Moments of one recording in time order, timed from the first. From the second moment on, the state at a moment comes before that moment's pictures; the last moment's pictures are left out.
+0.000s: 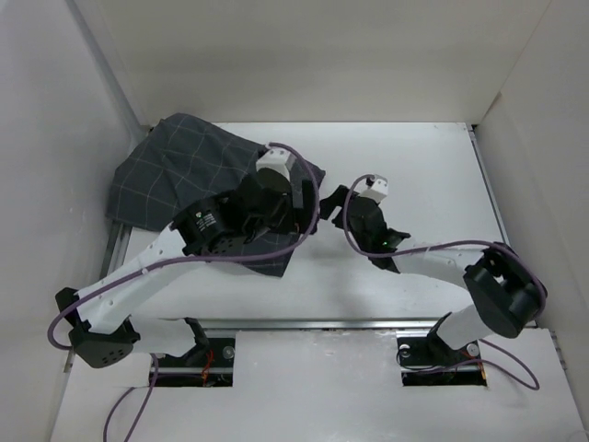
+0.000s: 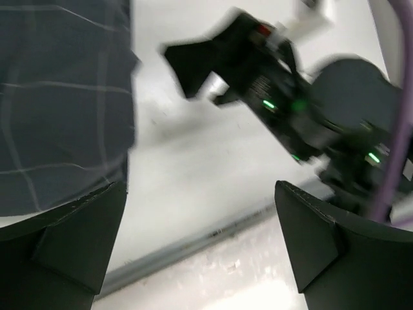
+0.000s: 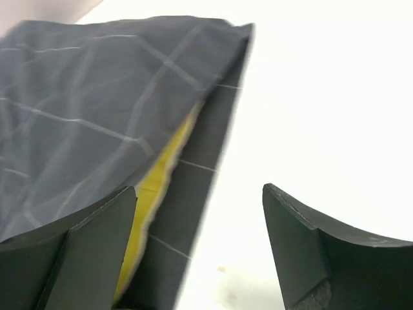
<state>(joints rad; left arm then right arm) -1.03 1.24 1.50 -0.92 -0.31 -0.65 0.76 1.52 0.74 0.44 0.49 0.80</state>
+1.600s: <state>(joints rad) -0.44 1.26 1.35 -0.76 -0.31 -0.63 0.78 1.75 1.00 0.36 -0.48 0.48</state>
